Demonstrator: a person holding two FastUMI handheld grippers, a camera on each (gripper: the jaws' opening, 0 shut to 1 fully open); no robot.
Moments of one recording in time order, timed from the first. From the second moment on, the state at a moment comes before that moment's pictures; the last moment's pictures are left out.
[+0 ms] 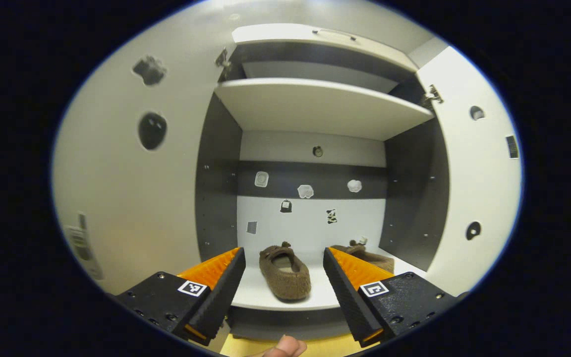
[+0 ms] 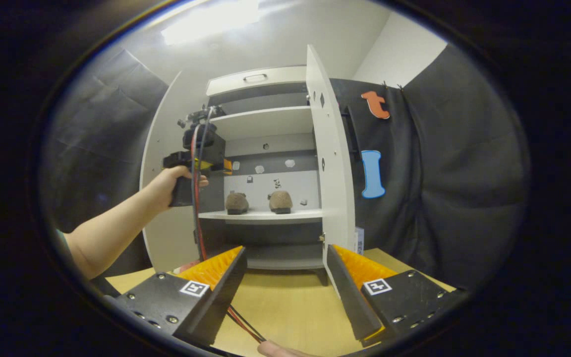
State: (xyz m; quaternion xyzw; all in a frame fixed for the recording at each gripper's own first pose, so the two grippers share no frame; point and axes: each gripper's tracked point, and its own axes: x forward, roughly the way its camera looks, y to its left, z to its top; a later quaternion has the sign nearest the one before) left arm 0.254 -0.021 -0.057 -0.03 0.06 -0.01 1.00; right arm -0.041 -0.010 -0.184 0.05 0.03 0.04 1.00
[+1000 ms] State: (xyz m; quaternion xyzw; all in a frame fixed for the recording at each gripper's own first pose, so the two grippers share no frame) left arm 0.003 -0.021 -0.126 -0.02 0.08 -0.05 0.99; right arm -0.017 -0.093 -0.140 0.01 0.01 -0.02 1.00
